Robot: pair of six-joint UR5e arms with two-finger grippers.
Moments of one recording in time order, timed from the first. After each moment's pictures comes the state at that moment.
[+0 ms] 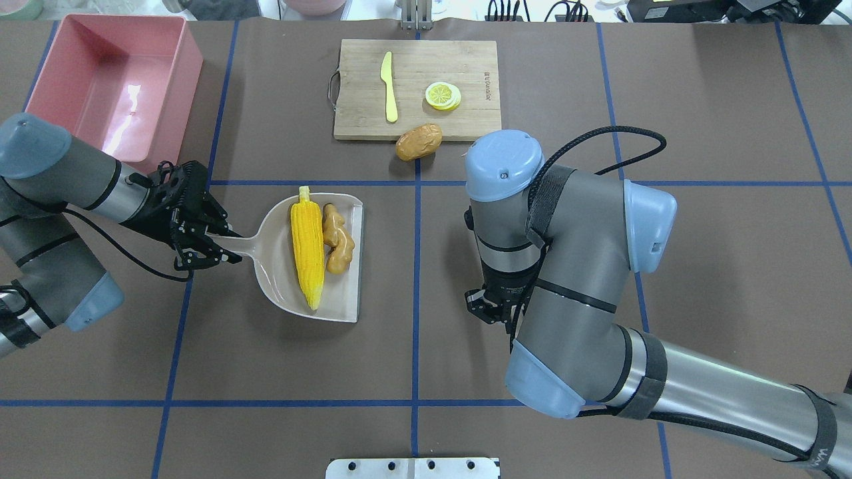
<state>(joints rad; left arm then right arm) -0.80 -1.84 -1.51 -2.52 -2.41 0.21 0.51 -0.89 1.82 -2.15 2.13 0.88</state>
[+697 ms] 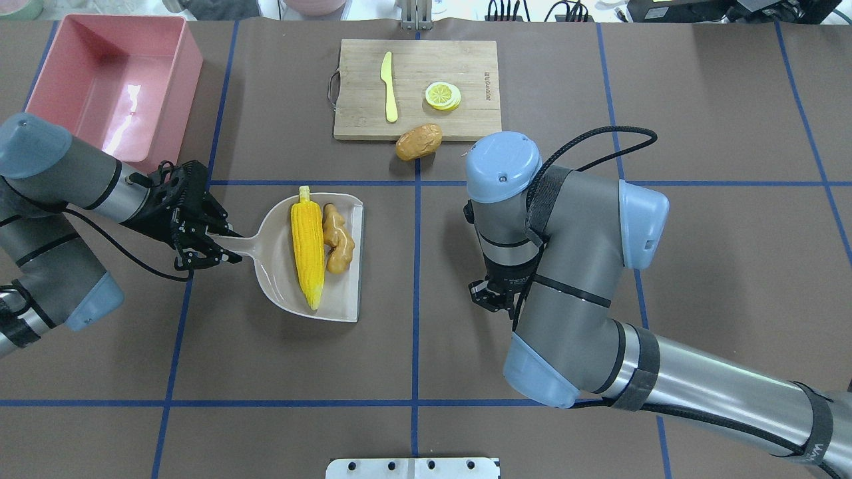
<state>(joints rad) -0.80 -1.84 -1.51 -2.52 -2.41 0.21 0.52 -0.90 1.77 -2.10 2.07 0.83</state>
